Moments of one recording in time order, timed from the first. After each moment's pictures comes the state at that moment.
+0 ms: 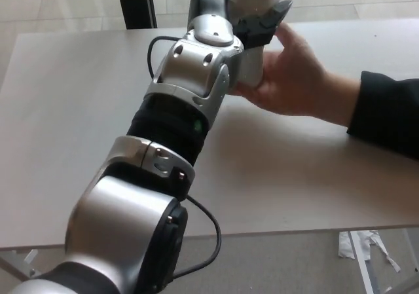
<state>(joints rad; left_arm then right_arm) -1.10 -0.12 -0.03 0.75 -0.05 0.56 0.33 -0.05 -0.61 -0.40 0.82 0.11 -0.03 0.13</state>
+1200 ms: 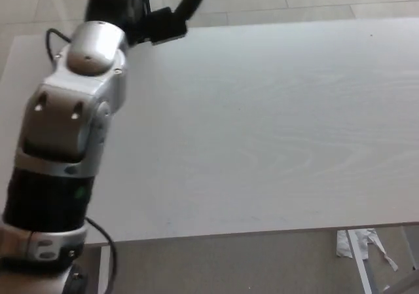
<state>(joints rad) -0.67 0.26 0.04 -0.08 -0.11 0.77 0.11 -0.03 -0.61 -0.41 0.82 0.12 -0.05 0.15</state>
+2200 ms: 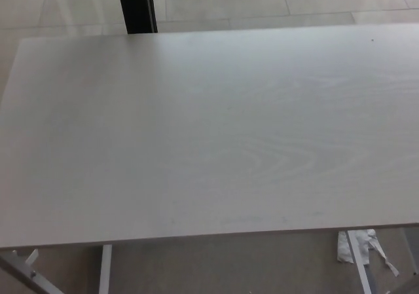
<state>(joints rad) 0.12 0.70 0.69 0.53 -0.14 0.62 -0.03 -0.03 -0.61 -0.42 0.84 0.12 -0.04 0.15</state>
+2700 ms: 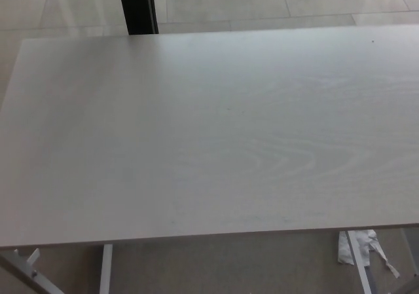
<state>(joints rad) 0.22 0.68 0.65 0.80 -0.15 0.43 -0.17 -0.03 -0.61 -0.42 0.86 0.12 -0.04 0.15</state>
